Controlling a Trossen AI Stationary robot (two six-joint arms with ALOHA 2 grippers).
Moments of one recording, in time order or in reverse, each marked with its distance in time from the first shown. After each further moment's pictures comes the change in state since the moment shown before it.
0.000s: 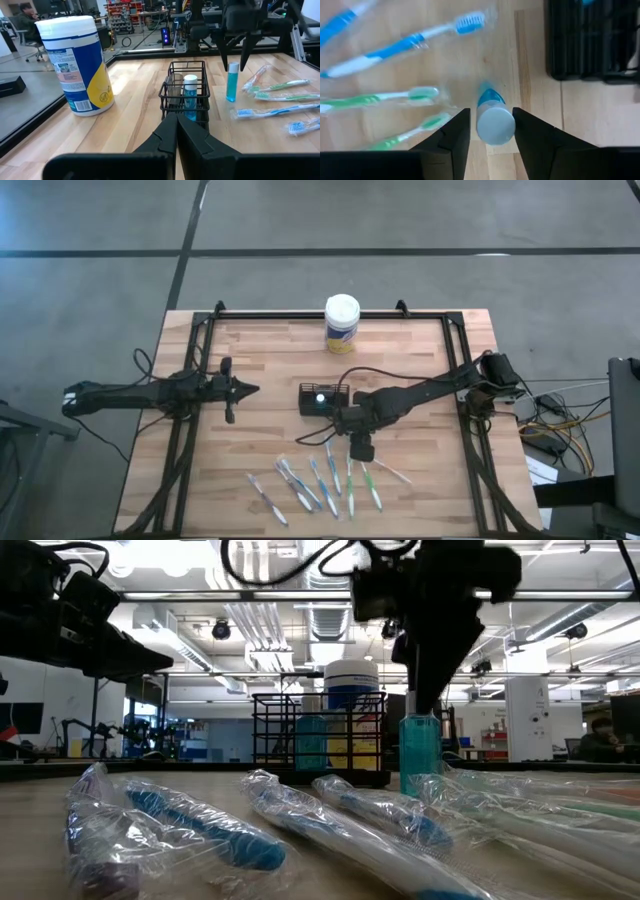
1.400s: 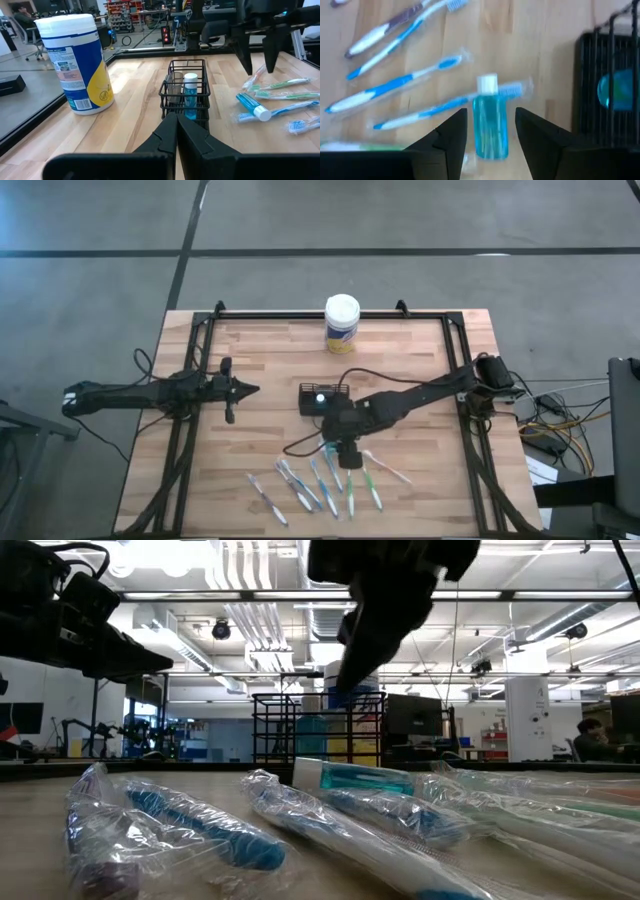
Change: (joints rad) left arm 0.000 0.001 0.000 -0.005 0.000 0.000; right arm 0.019 0.036 0.033 0.285 -0.037 -0.171
